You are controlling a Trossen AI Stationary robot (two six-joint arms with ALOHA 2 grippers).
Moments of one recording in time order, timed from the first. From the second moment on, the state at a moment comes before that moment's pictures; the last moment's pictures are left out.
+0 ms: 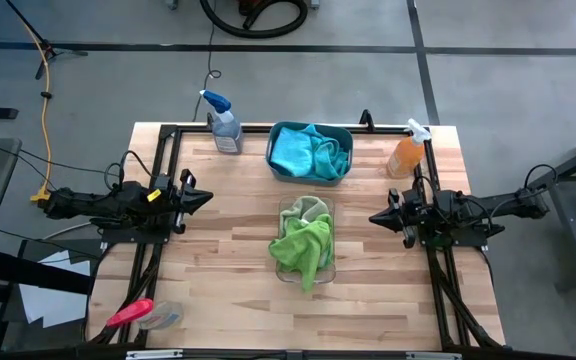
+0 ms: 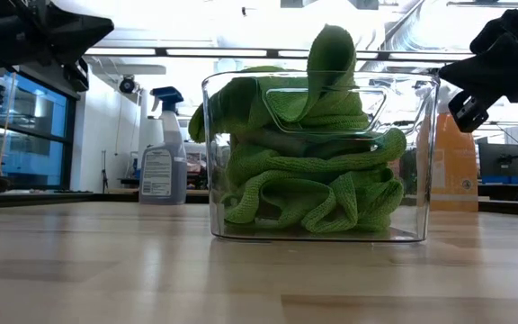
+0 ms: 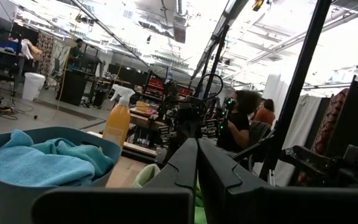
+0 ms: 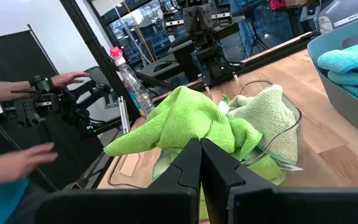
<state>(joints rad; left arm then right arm) -0.10 0.00 0.01 0.28 -0.20 -0.23 0.15 0.05 0.01 0.02 0.04 0.43</state>
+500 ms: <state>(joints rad) -0.10 0.00 0.01 0.03 -0.18 -0.03 0.15 0.05 0.01 0.02 0.05 0.43</state>
